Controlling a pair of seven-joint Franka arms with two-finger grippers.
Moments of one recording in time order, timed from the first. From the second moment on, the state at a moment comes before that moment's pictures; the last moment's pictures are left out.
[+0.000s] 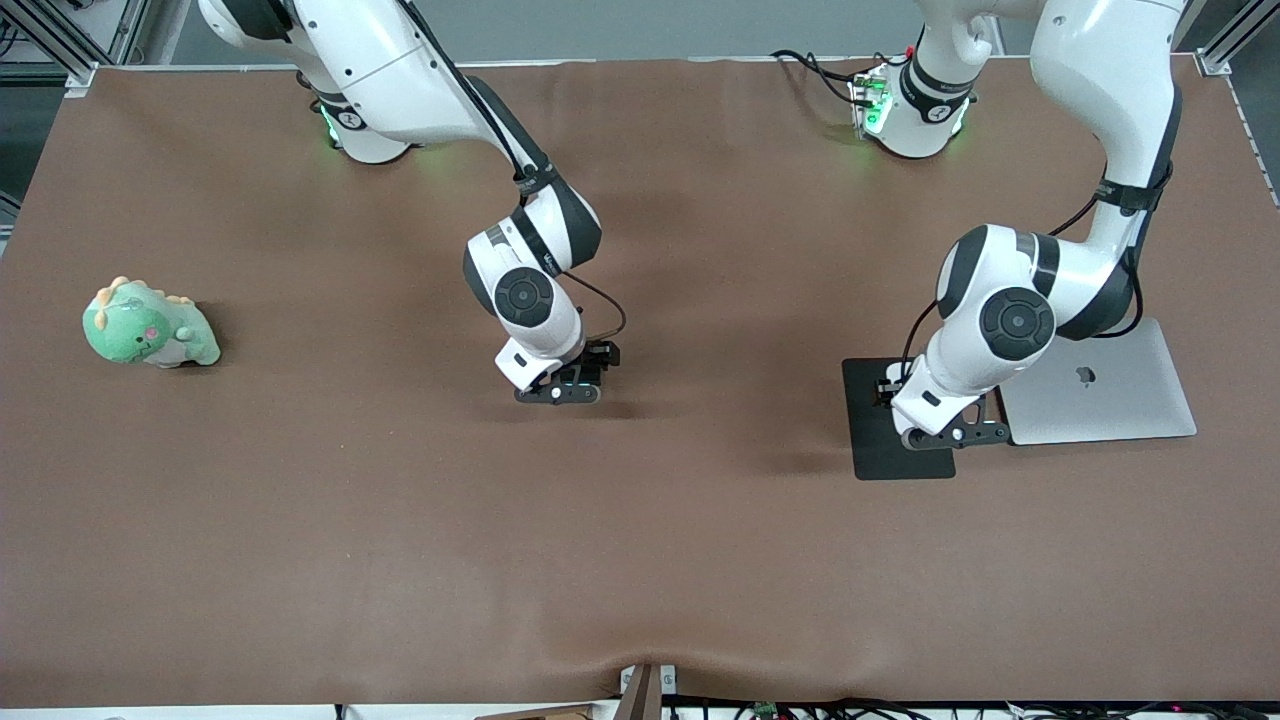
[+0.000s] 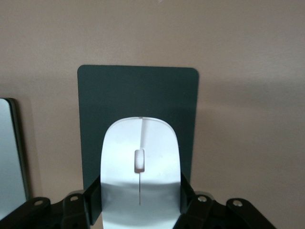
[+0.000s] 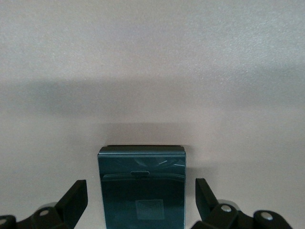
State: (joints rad) left arm -0.15 0.39 -0.10 -1.94 0.11 2.27 -0.37; right arm 0.69 0.66 -0.04 -1.75 0.20 2.37 0.54
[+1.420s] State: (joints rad) left arm -0.11 0.50 -0.10 -2.00 0.11 2.46 -0.26; right arm 0.63 0.60 -0.10 -1.79 0.20 2.28 0.56
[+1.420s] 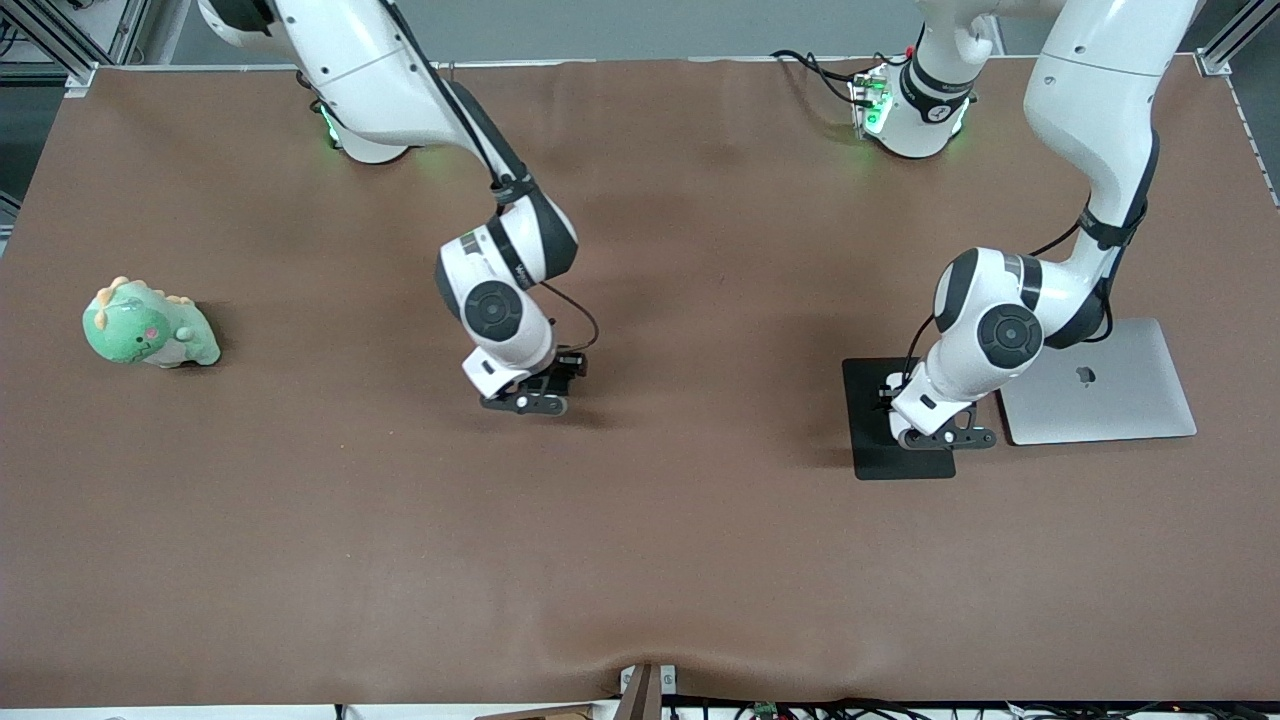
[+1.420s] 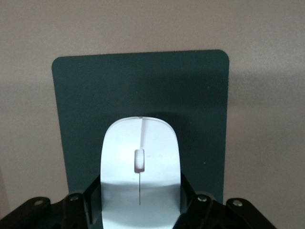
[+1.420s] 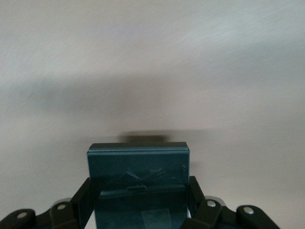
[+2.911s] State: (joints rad) left arm -0.11 0.51 -0.10 -1.90 0.11 2.37 -0.26; right arm 0.20 0.33 -0.11 -2.24 0.07 2.39 0.11
